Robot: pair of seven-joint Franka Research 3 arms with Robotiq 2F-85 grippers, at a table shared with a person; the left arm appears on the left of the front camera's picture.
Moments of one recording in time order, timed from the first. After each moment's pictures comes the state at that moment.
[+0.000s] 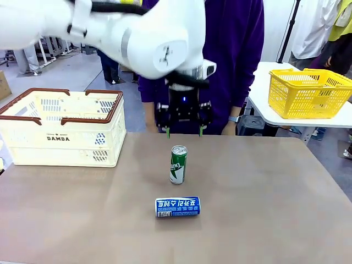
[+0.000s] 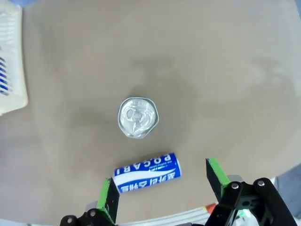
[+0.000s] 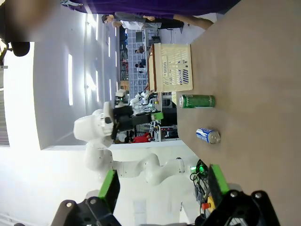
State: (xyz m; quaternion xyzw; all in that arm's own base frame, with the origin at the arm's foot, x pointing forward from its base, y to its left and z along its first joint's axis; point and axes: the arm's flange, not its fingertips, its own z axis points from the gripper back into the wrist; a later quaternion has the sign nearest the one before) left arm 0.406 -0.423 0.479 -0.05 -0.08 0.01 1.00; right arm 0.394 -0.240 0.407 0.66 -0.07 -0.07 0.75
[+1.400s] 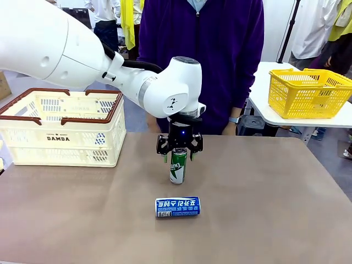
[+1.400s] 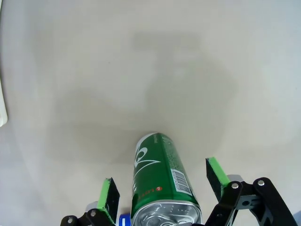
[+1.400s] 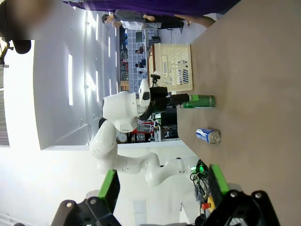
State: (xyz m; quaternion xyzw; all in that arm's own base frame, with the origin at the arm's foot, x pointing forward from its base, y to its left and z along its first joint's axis) left arm 0.473 -0.428 0.363 0.00 -0.03 0.05 1.00; right arm 0.394 -0.240 0.407 0.66 -0.07 -0.07 0.75
